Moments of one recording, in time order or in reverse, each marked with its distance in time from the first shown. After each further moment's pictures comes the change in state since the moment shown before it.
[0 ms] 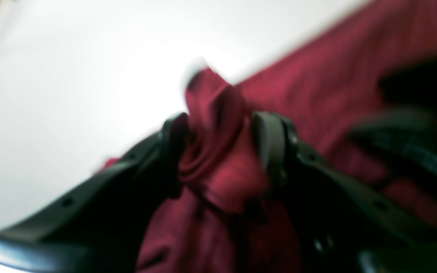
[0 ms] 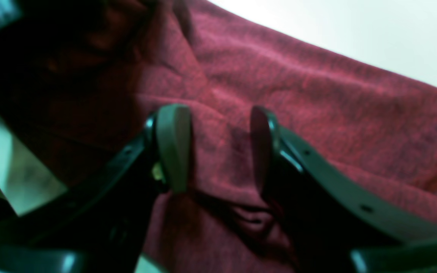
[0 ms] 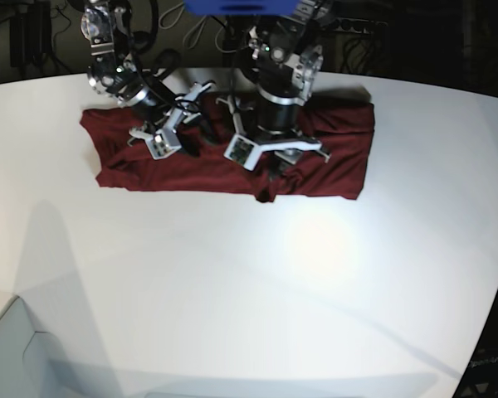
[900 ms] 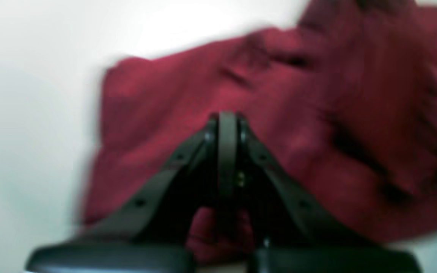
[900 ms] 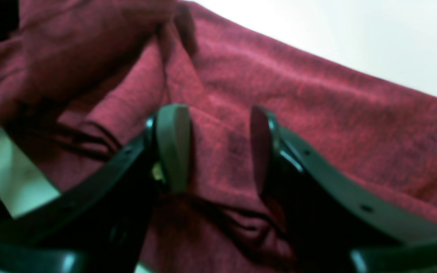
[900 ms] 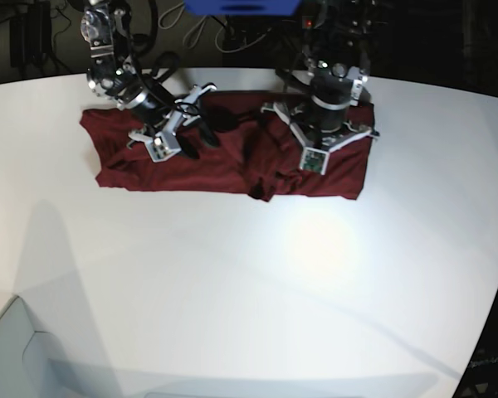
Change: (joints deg) left arm -0.1 -5.6 -8.2 -0.8 -21.6 1.1 9.7; right arm 0.6 0.0 0.1 0.0 0.0 0.0 -0.2
